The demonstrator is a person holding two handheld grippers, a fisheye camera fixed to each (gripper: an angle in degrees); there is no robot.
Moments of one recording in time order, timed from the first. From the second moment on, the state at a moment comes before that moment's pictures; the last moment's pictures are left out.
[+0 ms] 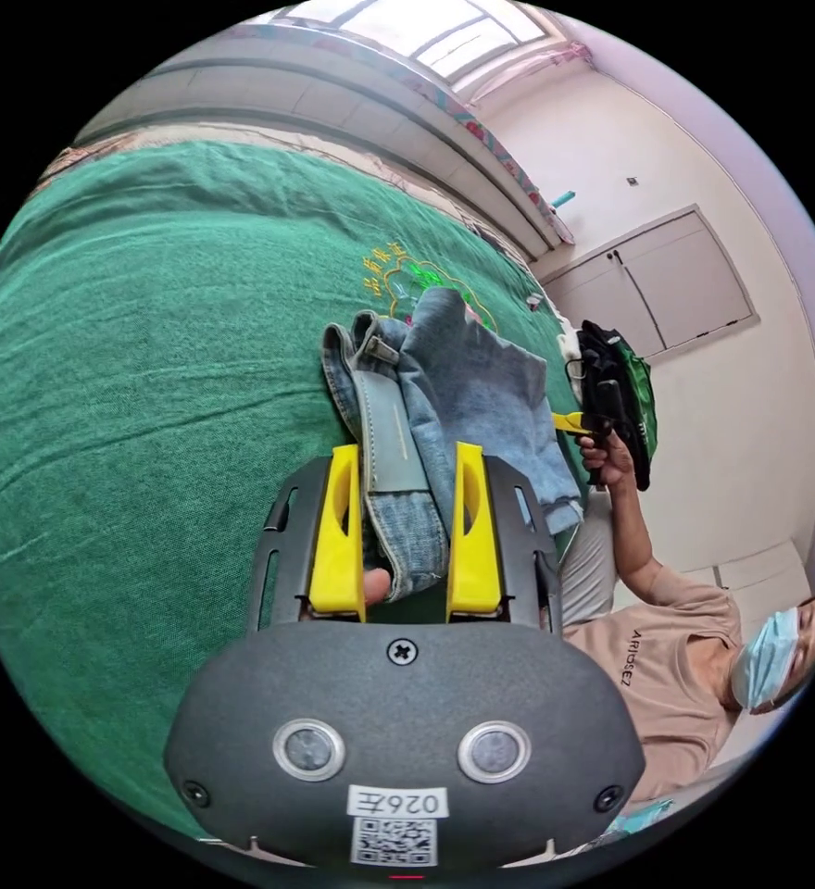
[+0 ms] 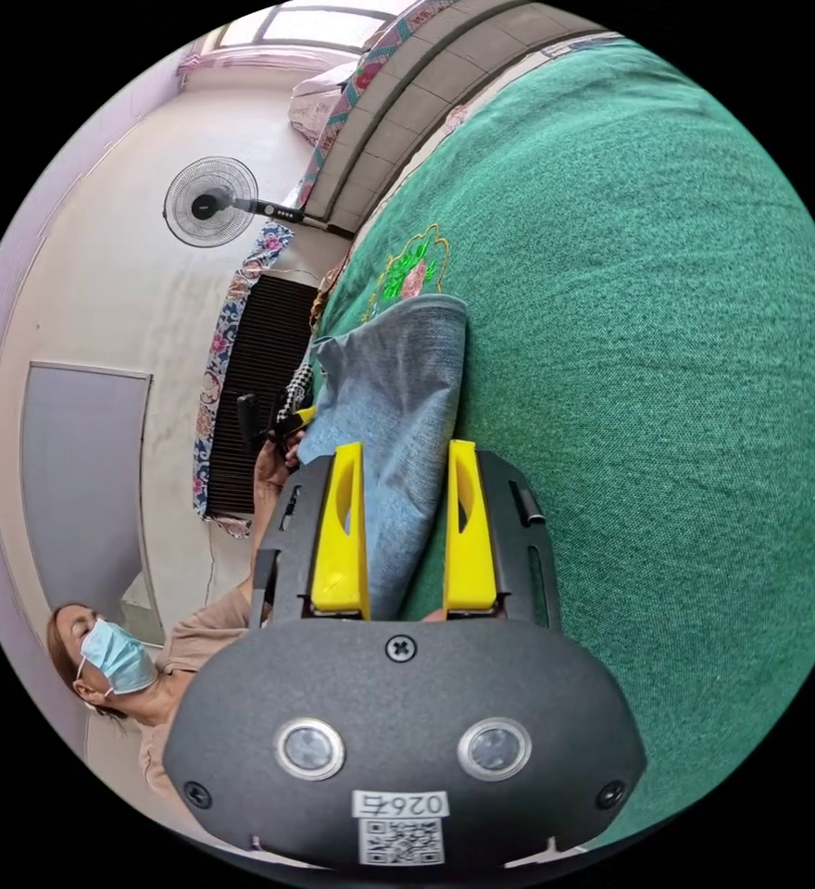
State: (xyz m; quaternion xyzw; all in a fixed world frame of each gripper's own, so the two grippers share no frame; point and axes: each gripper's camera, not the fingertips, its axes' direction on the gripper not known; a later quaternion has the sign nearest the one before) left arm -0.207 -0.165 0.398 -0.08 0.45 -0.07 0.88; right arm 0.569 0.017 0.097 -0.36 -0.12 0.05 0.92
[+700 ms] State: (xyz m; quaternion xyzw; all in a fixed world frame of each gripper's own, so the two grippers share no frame) left arm -0.211 -0.135 0.388 -0.07 0.41 -0.02 0.91; right arm 0.530 0.059 0.149 -0.37 -0.15 0.00 0.92
